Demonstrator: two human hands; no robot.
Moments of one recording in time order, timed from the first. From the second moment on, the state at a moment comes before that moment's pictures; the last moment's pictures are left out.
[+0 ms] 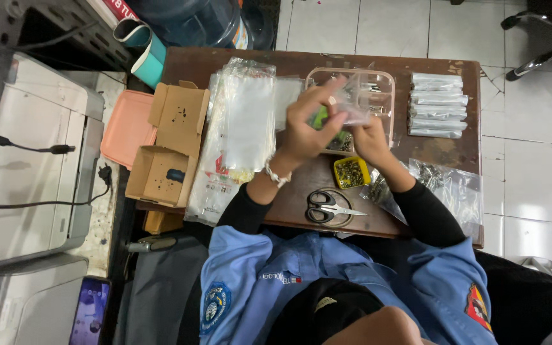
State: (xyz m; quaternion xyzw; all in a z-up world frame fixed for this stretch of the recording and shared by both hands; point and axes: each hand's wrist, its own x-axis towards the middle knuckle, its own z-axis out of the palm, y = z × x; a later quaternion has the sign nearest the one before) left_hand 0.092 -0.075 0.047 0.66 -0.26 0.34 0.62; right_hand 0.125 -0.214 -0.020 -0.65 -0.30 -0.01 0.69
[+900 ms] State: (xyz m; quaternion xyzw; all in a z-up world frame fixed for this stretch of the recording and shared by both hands) left_hand 0.147 -0.061 -0.144 0.58 -0.14 -0.13 0.79; right_hand 0.117 -0.246 0.082 -0.80 -0.31 -0.02 0.52
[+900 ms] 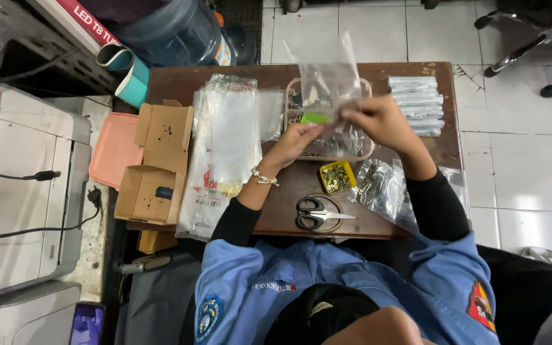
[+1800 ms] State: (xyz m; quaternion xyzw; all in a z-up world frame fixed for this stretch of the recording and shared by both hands) left_hand 0.118 -0.057 -0.019 0.73 -0.11 0.01 0.68; right_hand 0.153 -0.251 0.035 -0.77 -0.35 0.15 0.51
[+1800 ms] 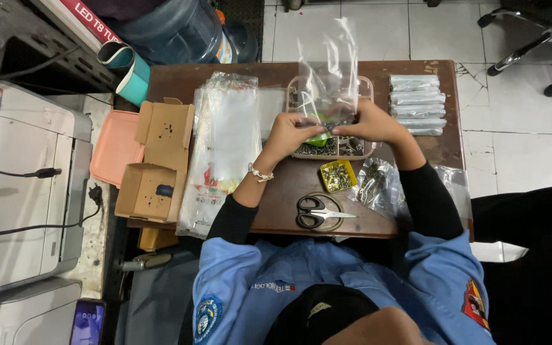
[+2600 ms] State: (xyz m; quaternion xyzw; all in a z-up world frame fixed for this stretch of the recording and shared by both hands) left_hand 0.110 -0.056 -0.004 0.79 -0.24 -0.22 0.52; right_hand 0.161 -0.268 0.086 -0.63 -0.19 0.06 0.75
